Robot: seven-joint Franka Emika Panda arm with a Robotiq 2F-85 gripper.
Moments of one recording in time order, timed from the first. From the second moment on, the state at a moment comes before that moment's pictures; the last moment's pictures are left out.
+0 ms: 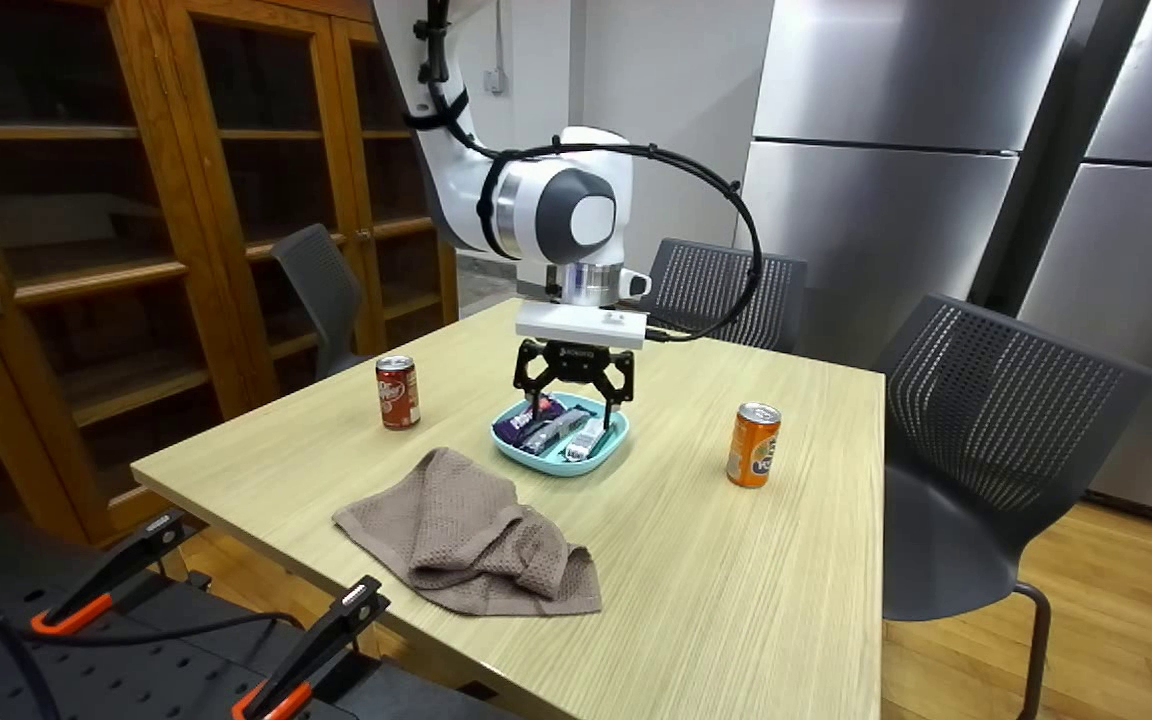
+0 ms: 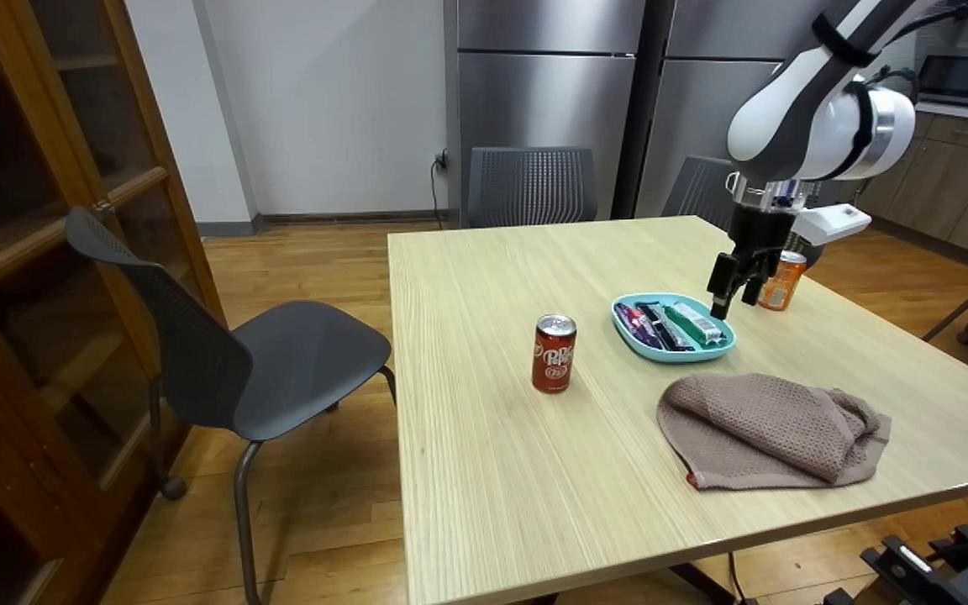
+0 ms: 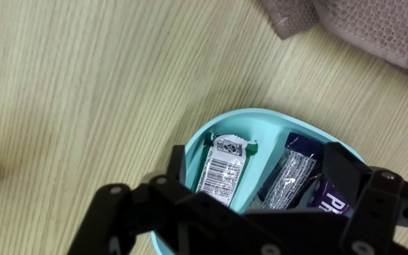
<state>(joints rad) -0.29 0.65 0.02 -2.01 -0.03 2.61 -0.55</state>
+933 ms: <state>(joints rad) -0.32 0.67 0.08 -2.11 -0.03 2.64 -0.63</state>
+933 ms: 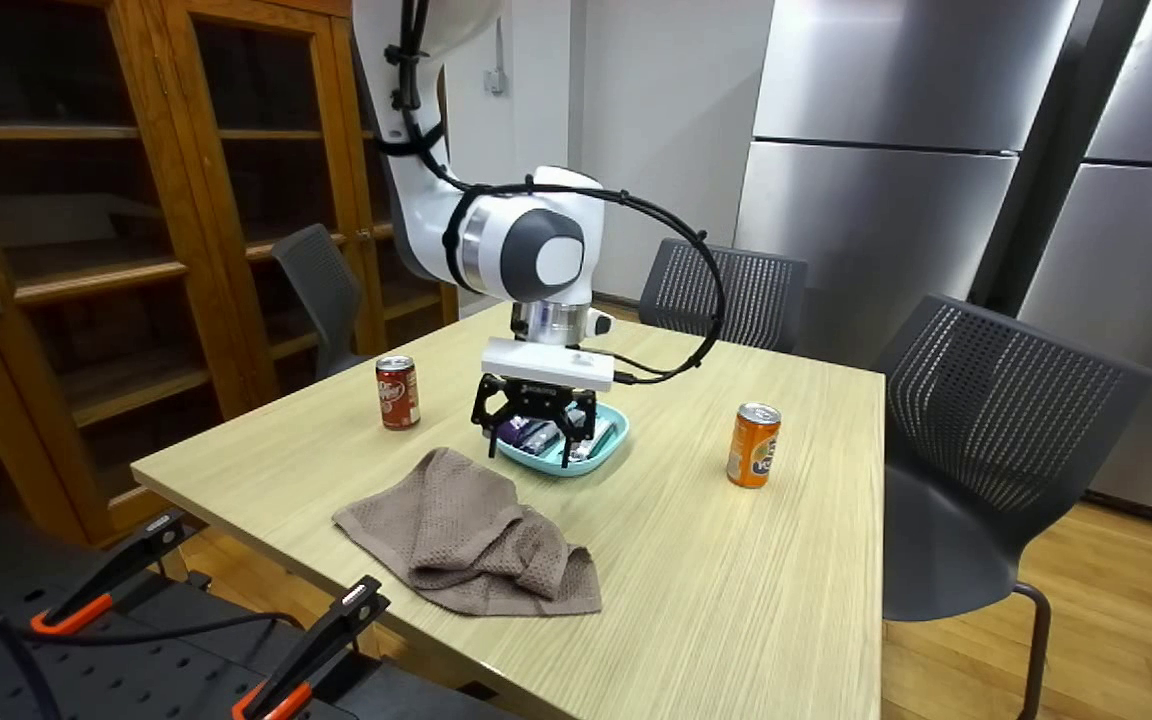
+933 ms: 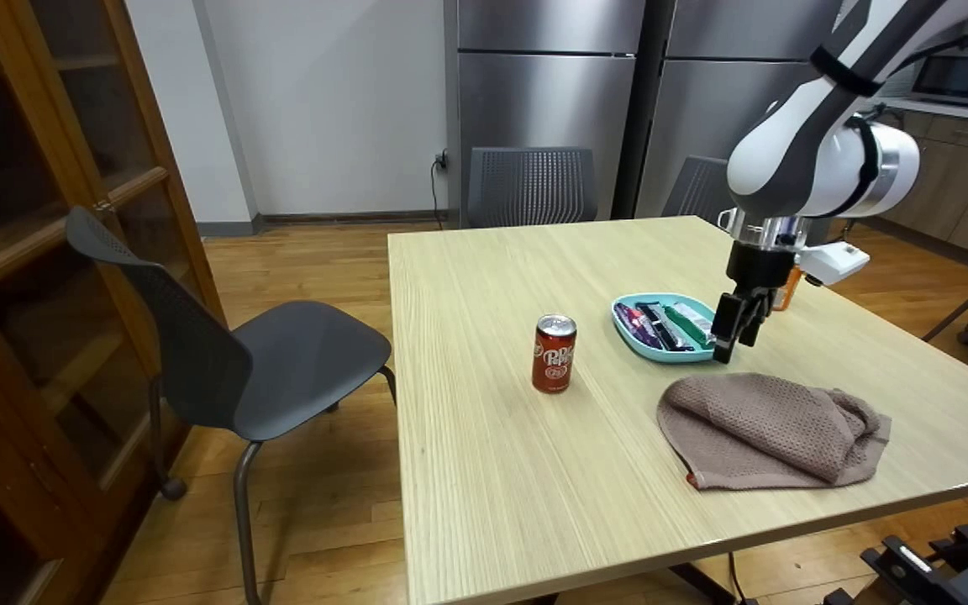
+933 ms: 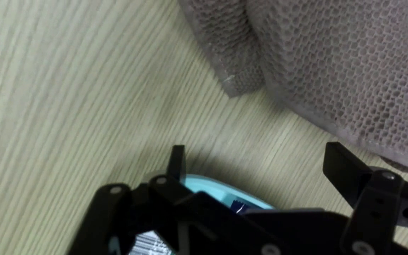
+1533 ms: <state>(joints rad) -0.36 0.67 0.11 -2.16 -0.03 2.63 -0.80</state>
